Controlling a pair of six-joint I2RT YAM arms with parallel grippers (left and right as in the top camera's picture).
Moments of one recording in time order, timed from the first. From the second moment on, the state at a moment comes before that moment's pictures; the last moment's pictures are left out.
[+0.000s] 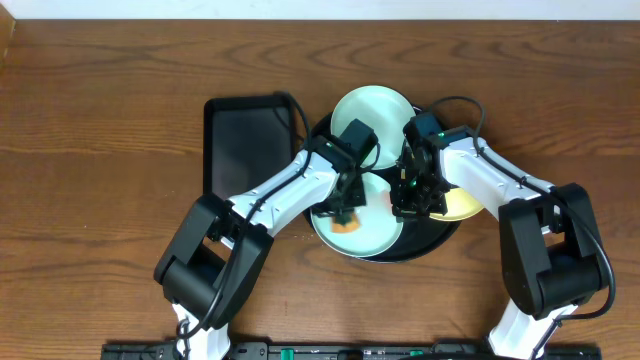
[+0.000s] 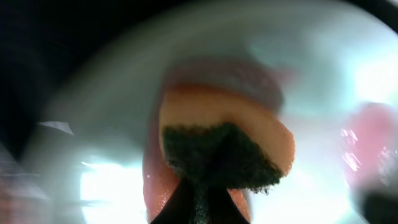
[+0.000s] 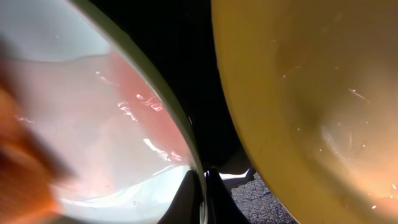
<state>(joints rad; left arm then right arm) -0.65 1.94 1.31 -0.83 0.08 -0.80 0.34 1.91 1.18 -0.93 -0.30 0.32</state>
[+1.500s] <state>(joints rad) -0.60 2.01 1.40 -1.04 -0.02 -0.71 0.34 1.91 1.18 -0.92 -0.27 0.35</state>
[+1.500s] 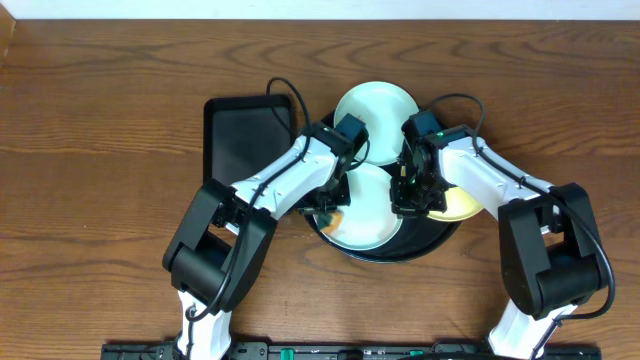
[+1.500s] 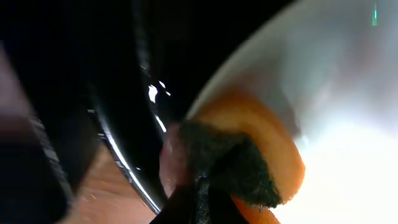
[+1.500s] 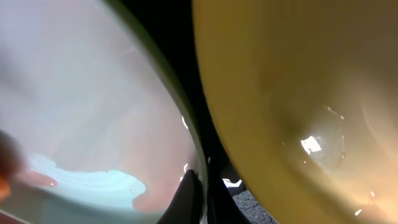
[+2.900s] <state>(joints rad) -0.29 1.62 1.32 -0.96 -0.20 -0.53 0.34 1.91 1.19 -0.93 -0.22 0.34</state>
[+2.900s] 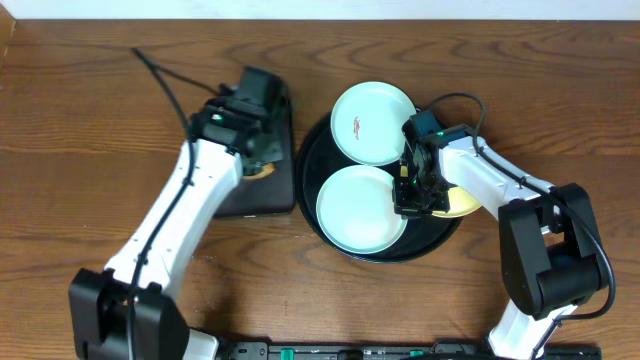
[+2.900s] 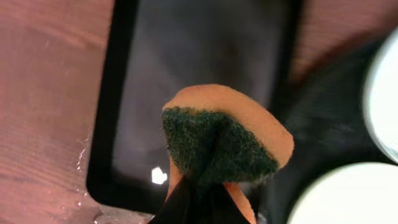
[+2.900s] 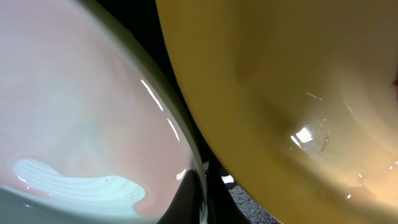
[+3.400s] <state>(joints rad) -0.06 1.66 1.19 -0.89 0.06 -0.45 0.35 1.69 1.17 -0.75 -0.18 0.25</state>
